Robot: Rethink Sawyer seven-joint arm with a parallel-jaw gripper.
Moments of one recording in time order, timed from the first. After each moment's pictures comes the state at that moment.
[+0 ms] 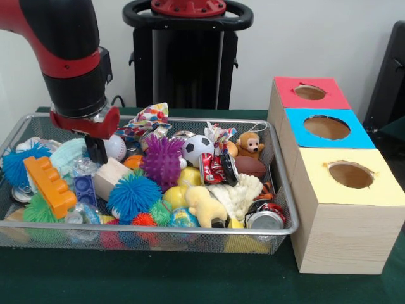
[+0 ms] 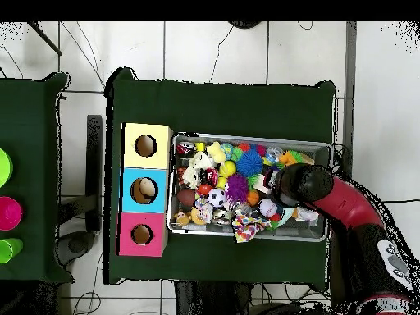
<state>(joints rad) -0.56 -0.48 -0.01 1.53 0.00 0.65 1.57</state>
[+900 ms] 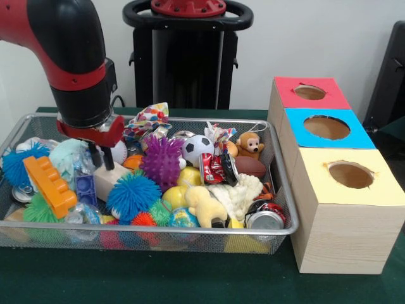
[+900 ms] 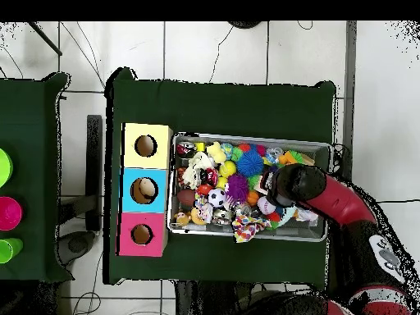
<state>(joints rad) -0.55 -0.43 -0.03 1.51 0.00 0.65 1.57</state>
